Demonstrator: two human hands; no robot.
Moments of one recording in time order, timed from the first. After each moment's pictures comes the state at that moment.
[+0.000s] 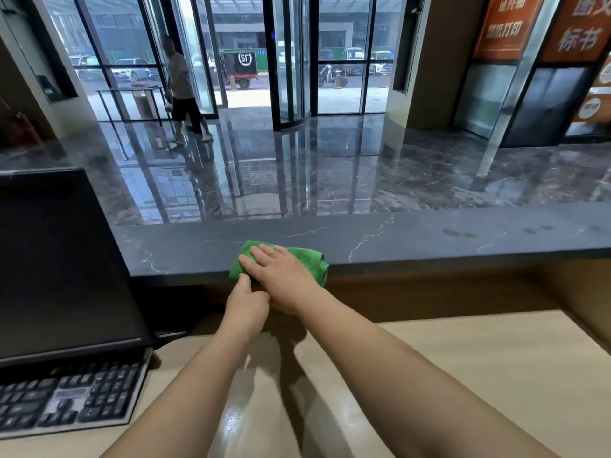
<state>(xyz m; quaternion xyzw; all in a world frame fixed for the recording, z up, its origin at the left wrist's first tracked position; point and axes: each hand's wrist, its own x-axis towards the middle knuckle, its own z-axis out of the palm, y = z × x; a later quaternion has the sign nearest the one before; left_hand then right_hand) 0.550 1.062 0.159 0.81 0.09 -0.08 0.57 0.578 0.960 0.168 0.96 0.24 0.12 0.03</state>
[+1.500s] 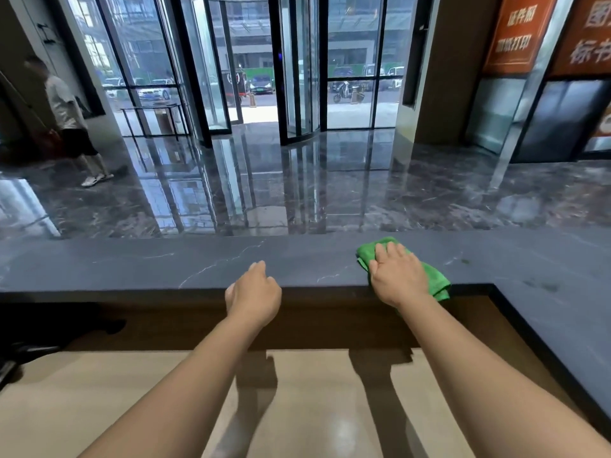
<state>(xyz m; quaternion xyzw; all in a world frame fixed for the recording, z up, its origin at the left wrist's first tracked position) 0.503 0.734 0.202 0.97 0.01 0.01 0.26 0.513 0.492 0.178 0.99 -0.10 0.08 -0.02</state>
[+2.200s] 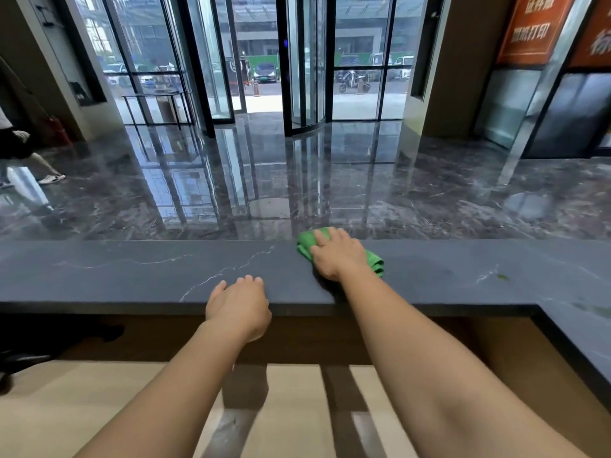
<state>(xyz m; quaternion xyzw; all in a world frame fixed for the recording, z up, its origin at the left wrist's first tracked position) 0.539 0.767 0.205 1.00 -0.06 -0.04 -0.03 0.622 0.590 0.191 1.00 -0.02 -0.02 -0.08</state>
